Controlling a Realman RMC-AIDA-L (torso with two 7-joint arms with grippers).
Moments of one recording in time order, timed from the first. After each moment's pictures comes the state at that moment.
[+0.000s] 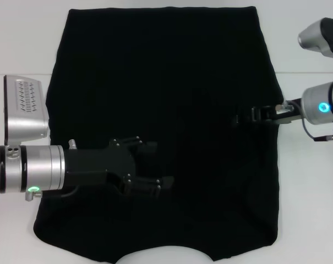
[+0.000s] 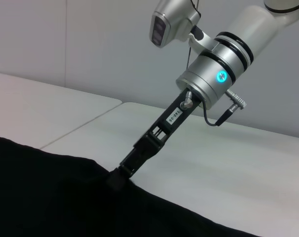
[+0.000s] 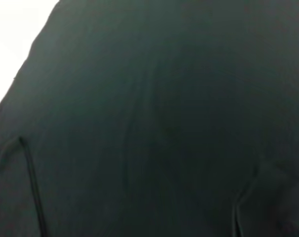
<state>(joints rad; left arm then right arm) -0.59 -2.16 0.68 0.70 2.09 1.52 -1.28 0.89 2.05 -0.85 -0.56 -2.43 -0.99 2.48</state>
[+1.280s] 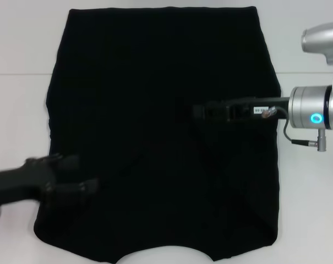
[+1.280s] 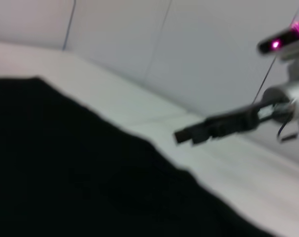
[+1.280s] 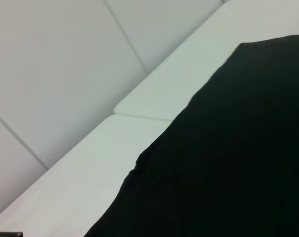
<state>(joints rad) -0.41 -2.13 0.42 0.90 2.19 1.71 -1.51 0.79 2.07 -0.86 -0.57 -2.00 -1.17 1.93</state>
